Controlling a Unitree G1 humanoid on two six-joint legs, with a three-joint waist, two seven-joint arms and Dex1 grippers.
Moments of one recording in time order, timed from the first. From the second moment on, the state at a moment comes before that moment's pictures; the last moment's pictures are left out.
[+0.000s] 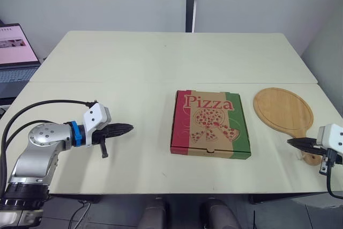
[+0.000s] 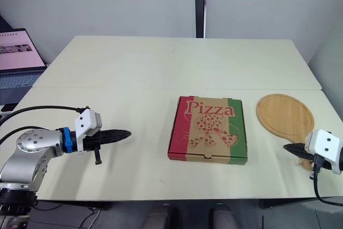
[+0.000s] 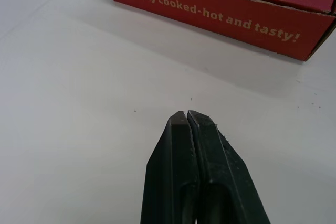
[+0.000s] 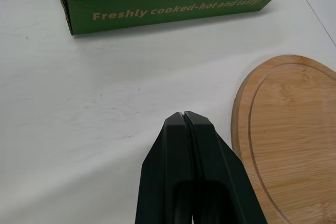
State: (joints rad) left arm -0.21 0.84 0.12 0.04 -0.33 0.18 -1.21; right arm 0.20 -1.01 -0.45 -0.10 0.26 -0.01 1.22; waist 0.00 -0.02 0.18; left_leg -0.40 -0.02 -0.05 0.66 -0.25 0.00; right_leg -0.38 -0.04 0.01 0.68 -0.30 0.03
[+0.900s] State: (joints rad) left arm -0.36 0.80 0.08 0.05 -0.36 0.22 -1.21; right arm 0.14 -1.02 -0.43 -0.10 0.33 0.07 1.22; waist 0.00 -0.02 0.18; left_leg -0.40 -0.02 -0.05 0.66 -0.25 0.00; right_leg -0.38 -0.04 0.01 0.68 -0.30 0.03
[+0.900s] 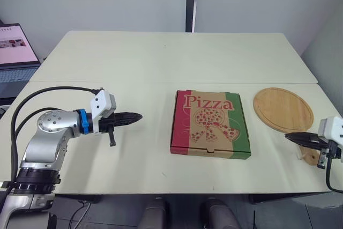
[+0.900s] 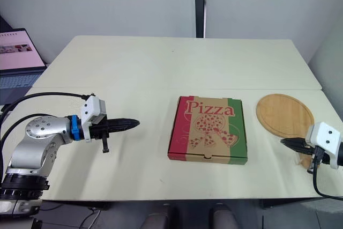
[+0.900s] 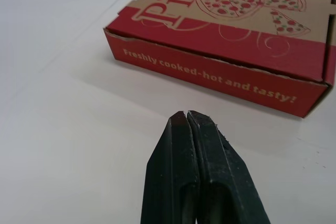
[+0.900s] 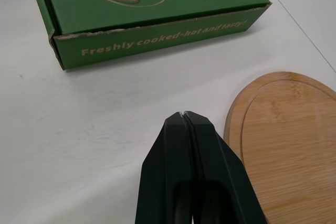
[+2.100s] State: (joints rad) left arm -0.14 0.87 0.22 0.14 -0.30 0.22 -1.07; right arm 0.24 -1.08 -0.65 0.10 0.28 0.07 1.19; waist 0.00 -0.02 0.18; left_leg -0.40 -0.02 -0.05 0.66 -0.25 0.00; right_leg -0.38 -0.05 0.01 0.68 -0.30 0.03
